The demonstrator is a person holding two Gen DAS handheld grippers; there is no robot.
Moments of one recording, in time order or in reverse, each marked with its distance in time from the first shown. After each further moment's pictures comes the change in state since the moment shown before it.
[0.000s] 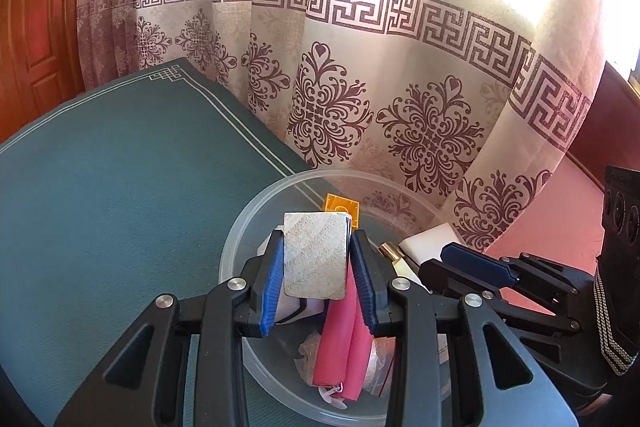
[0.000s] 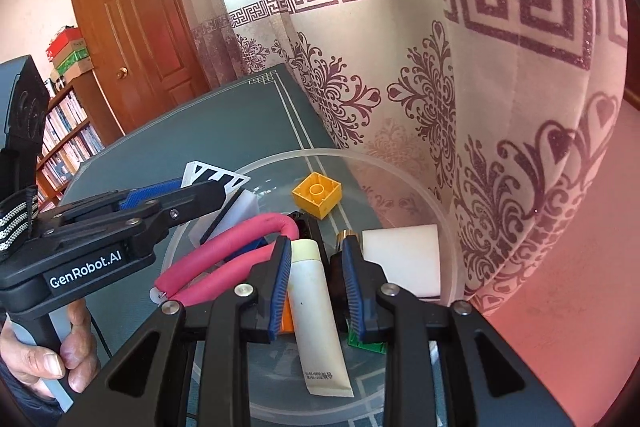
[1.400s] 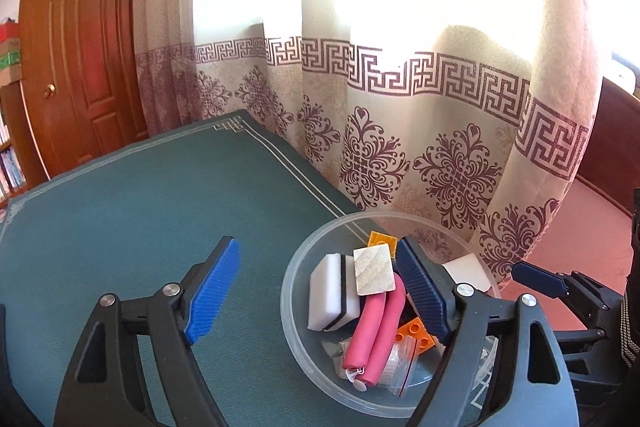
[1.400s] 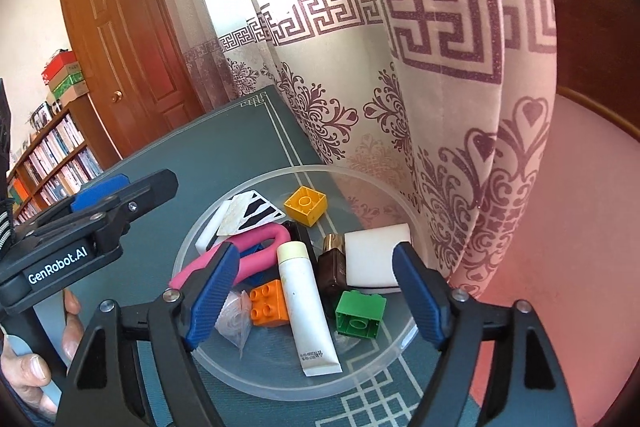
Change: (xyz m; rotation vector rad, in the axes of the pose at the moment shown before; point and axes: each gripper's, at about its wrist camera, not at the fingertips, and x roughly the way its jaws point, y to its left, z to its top) left arm -0.058 -0.012 -0.004 0.020 -0.182 0.248; right arm -0.034 -0.007 -0.004 0.055 -0.067 -0.014
